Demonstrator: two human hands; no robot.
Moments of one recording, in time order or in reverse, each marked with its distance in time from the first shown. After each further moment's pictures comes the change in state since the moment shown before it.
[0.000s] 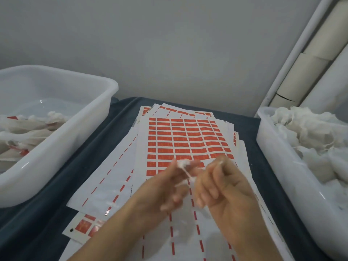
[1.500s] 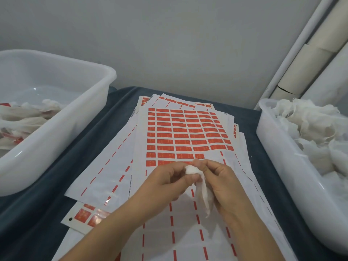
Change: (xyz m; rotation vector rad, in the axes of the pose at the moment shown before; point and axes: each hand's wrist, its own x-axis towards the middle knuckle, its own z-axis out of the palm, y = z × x) left_hand 0.001 -0.010 -0.004 0.813 0.093 0.336; right_hand 0.016 0.026 -0.032 -0.648 0.378 0.249
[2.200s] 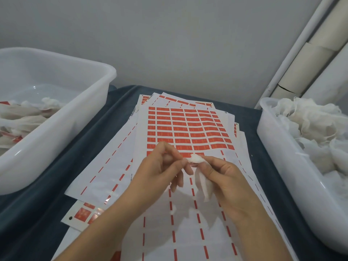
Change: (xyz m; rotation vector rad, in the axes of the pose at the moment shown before) left_hand 0.003 0.008 -0.009 -0.005 0.145 0.105; right_hand -0.003 -0.001 -0.009 0.076 -0.045 0.067
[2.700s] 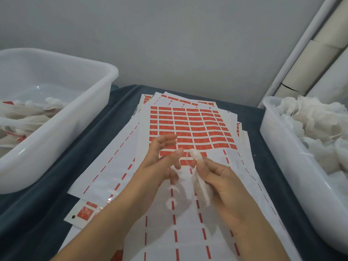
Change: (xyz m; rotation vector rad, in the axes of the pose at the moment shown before) left_hand 0.002 0.000 -0.001 -0.229 0.098 -0.178; right_hand -0.007 -0.005 0.014 0.044 -0.078 0.046
